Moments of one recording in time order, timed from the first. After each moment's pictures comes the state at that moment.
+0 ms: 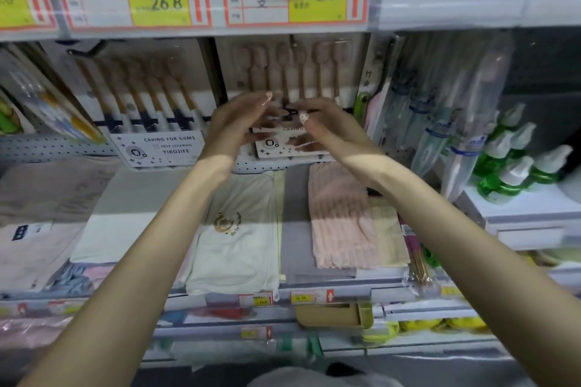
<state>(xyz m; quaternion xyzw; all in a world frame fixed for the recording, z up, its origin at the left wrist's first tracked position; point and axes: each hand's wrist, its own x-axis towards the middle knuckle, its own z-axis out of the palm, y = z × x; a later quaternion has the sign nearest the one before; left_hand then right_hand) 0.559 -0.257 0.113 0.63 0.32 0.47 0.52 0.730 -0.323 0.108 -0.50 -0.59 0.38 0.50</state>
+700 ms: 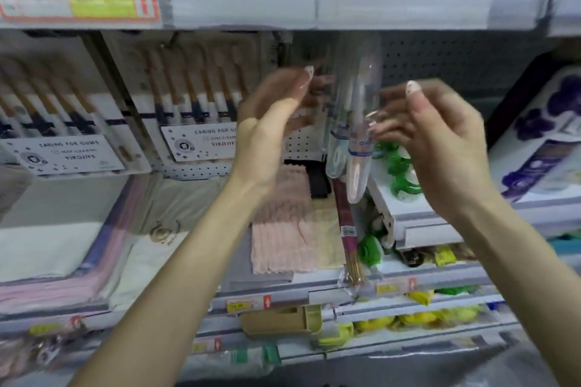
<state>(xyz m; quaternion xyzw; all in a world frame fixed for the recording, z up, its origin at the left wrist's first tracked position) 0.705 -0.358 0.138 0.57 0.18 0.55 0.58 0.862 -0.450 0.144 -0.45 -0.51 0.25 0.69</state>
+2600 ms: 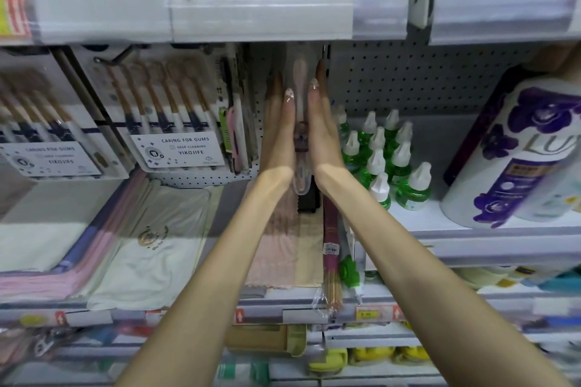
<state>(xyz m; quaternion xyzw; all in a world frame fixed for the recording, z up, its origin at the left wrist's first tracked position) 0.815 -0.343 0.104 0.56 0.36 0.56 0.50 0.869 -0.357 0.109 -0.51 -0.47 0.30 0.66</state>
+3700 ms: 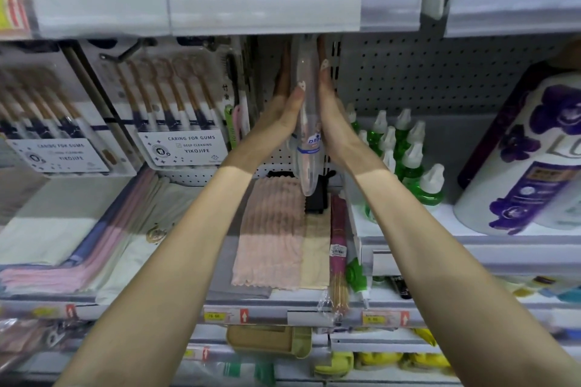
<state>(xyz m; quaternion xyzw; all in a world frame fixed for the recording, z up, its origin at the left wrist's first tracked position) 0.791 -0.310 0.127 0.77 0.40 0.31 0.38 0.891 -0.347 0.130 -0.51 -0.52 0.38 0.57</state>
